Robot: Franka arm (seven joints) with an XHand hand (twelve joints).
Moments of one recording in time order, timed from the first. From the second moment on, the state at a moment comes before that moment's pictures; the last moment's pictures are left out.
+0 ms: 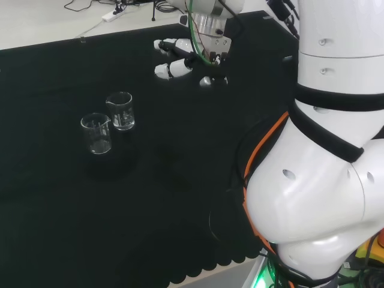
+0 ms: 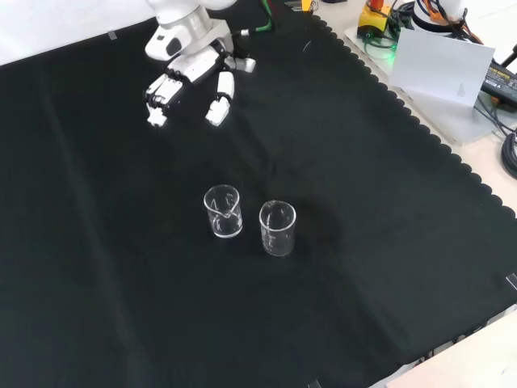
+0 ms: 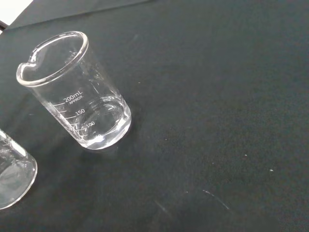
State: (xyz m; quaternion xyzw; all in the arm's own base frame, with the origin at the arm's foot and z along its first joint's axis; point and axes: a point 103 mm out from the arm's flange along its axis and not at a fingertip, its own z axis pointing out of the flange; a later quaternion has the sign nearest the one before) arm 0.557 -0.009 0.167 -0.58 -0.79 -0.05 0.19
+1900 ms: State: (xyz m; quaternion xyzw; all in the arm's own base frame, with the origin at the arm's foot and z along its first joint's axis) arm 0.572 0.047 0.066 -0.46 -0.81 -0.13 0.33
